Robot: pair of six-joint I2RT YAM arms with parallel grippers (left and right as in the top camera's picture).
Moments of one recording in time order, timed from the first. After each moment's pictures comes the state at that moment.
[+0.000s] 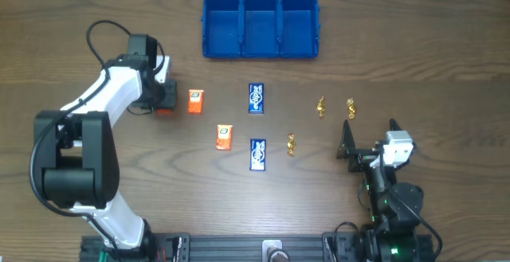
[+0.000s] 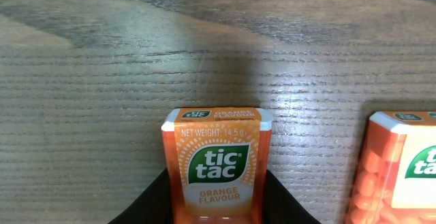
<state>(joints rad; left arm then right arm) -0.05 1.89 1.13 -0.63 0.04 -0.03 0.07 0.01 0.01 -0.08 0.01 0.08</state>
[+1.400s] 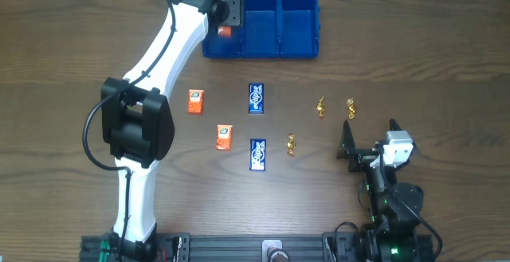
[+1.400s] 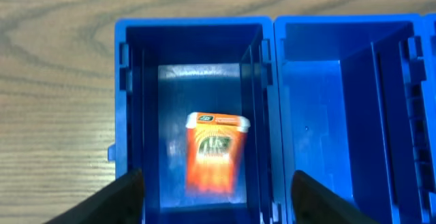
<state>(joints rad) -0.36 2.27 2.08 -0.80 -0.10 -0.28 0.07 0.01 0.01 -0.08 0.01 0.08</state>
